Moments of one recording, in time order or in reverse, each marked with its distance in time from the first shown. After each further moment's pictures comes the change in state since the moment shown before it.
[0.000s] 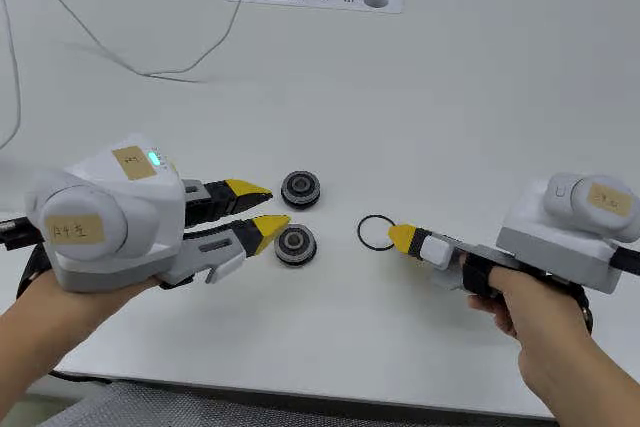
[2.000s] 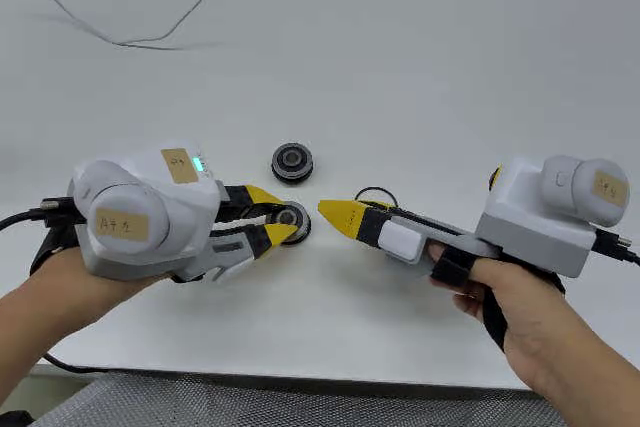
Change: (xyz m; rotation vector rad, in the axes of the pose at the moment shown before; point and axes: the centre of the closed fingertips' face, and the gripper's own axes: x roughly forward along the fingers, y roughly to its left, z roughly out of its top) left arm 0.031 -0.019 -0.038 0.134 0.172 -0.150; right arm 0.012 0.066 -0.015 0.003 0.007 0.375
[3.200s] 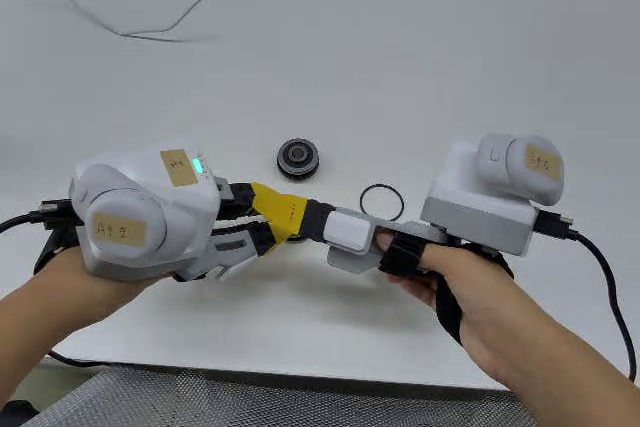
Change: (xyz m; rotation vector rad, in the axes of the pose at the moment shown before) left arm -0.001 -0.001 0.000 0.002 -0.035 0.002; right arm 0.039 0.017 -0.021 0.112 0.114 -0.018
